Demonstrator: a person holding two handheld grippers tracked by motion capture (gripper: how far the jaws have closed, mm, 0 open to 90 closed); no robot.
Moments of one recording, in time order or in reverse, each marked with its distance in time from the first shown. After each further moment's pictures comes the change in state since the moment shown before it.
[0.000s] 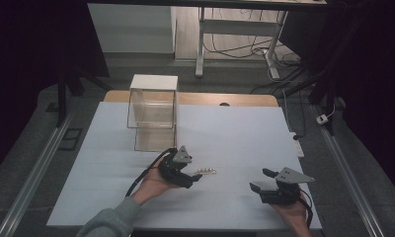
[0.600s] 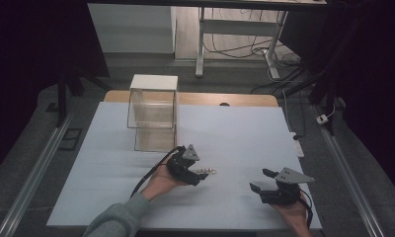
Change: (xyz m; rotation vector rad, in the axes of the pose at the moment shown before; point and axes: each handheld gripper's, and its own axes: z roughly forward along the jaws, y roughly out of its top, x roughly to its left) left arm 0.003 0.011 0.024 0.026 -0.022 0.000; right arm 0.000 -0.001 0.001 -0.001 0.002 0.001
